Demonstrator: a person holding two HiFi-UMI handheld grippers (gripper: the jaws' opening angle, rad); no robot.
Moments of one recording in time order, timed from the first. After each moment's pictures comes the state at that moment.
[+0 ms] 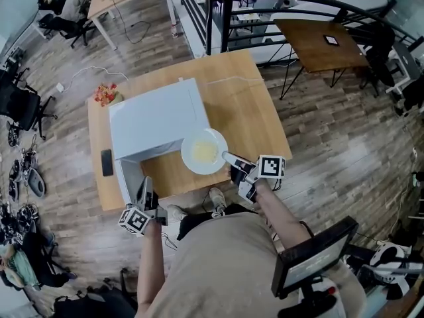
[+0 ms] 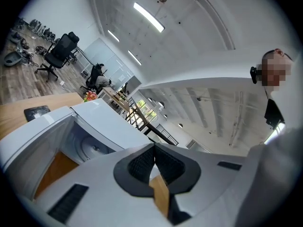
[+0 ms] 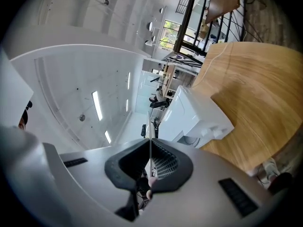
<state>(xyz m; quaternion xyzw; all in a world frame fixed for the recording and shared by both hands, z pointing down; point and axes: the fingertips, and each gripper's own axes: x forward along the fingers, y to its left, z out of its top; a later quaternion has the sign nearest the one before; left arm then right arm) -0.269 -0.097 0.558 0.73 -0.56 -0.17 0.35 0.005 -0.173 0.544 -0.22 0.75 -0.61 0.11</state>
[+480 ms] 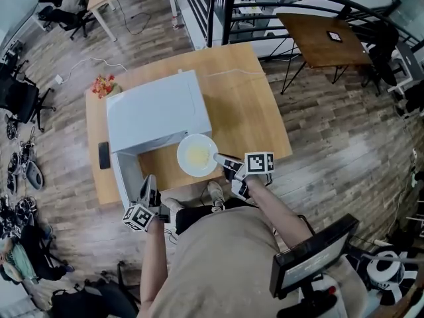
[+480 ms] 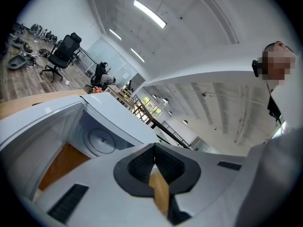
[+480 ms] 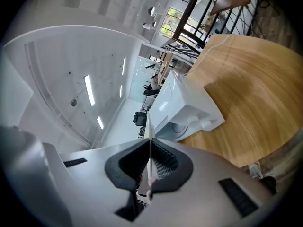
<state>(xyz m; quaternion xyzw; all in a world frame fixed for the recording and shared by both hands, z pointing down) -0.249 -0.084 0.596 0.72 -0.58 -0.15 0.36 -0.012 -0.157 0.611 -0.21 0.76 -0.61 0.00</state>
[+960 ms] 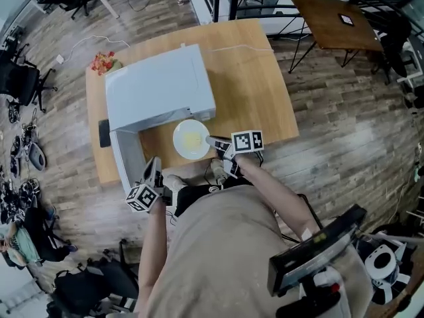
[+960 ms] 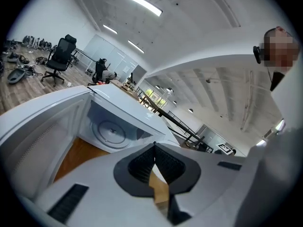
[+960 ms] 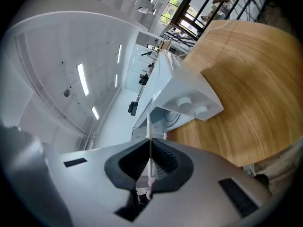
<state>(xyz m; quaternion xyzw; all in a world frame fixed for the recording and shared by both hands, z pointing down) -0.235 -0.077 0.639 0.71 -0.59 -0.07 0.38 -0.046 -0.152 0.682 -0.19 0.76 -0.62 -0.06</state>
